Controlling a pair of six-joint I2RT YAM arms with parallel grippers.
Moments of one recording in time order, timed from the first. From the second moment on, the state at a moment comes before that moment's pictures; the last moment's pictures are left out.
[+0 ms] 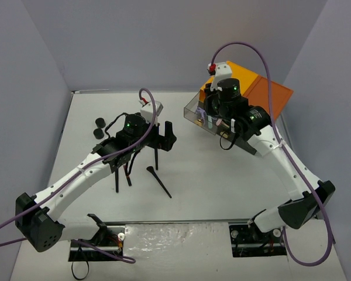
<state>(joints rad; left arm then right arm) -0.69 1.25 1.15 -0.31 0.00 -0.29 0.56 1.44 1.59 -0.56 0.21 0.15</state>
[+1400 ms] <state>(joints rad) -0.69 1.82 1.53 -0.22 0.01 -0.17 0.15 1.79 1.87 -0.61 0.12 0.09</state>
